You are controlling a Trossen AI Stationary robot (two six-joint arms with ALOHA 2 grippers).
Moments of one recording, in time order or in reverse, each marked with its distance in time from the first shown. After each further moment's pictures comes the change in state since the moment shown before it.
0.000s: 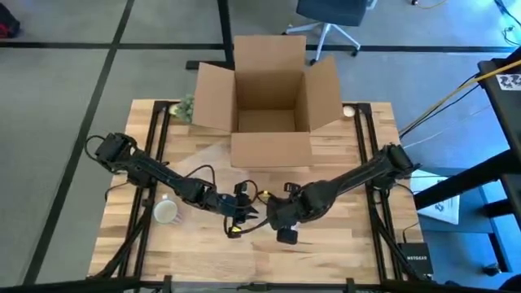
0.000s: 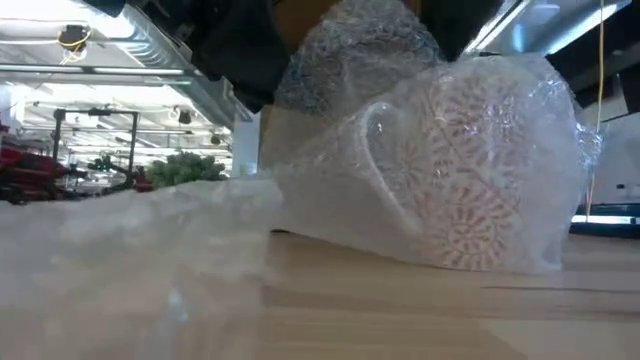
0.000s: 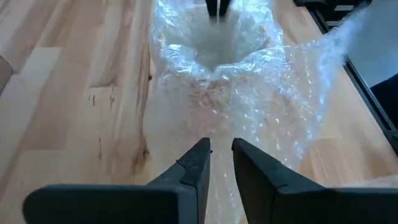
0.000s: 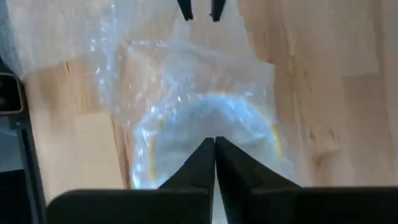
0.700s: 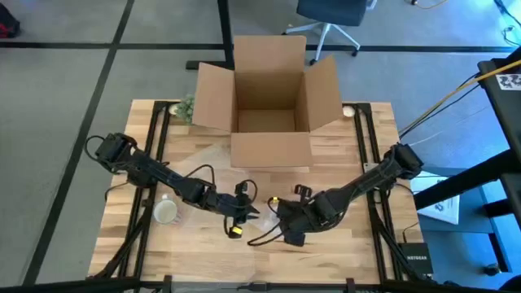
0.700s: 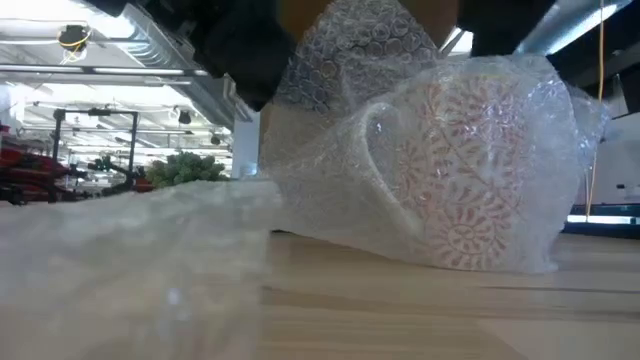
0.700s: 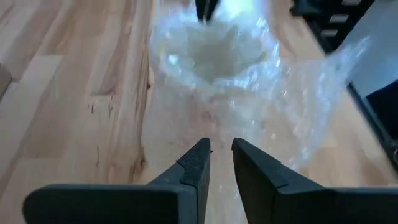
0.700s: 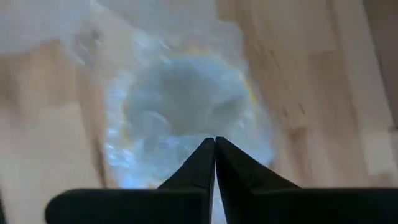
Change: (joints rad) left arm 0.000 0.001 0.000 0.055 0.000 -0.001; right arm 0.065 -0.015 -0.156 0.137 0.140 0.071
